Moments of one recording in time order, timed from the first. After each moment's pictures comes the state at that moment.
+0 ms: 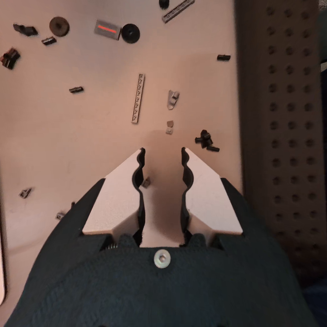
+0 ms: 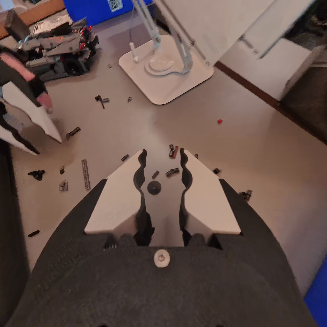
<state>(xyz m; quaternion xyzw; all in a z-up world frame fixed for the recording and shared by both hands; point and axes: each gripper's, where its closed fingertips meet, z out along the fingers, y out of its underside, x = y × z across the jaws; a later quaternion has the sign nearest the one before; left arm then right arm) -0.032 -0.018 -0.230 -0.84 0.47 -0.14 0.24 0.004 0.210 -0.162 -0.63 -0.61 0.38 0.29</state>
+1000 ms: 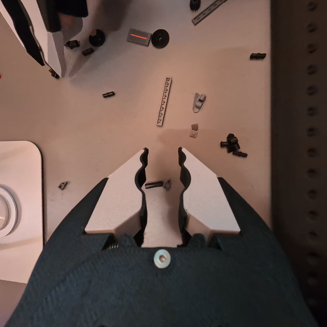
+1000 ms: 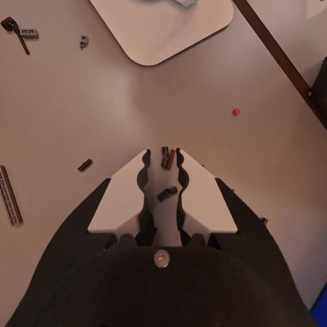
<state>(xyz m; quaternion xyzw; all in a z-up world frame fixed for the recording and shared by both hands) -0.044 0.006 -0.226 -0.84 0.46 -0.06 0.28 -0.049 0.206 -0.249 -0.65 -0.68 0.20 0.27</state>
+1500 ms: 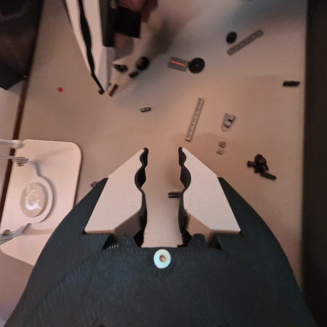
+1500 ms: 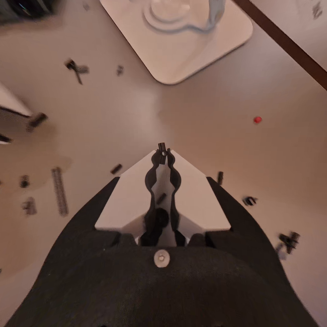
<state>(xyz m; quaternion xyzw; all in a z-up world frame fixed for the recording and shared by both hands) -0.054 0.037 -0.206 -0.83 0.42 -0.02 0.36 -0.054 0.178 -0.227 -0.64 -0.66 0.32 0.23</state>
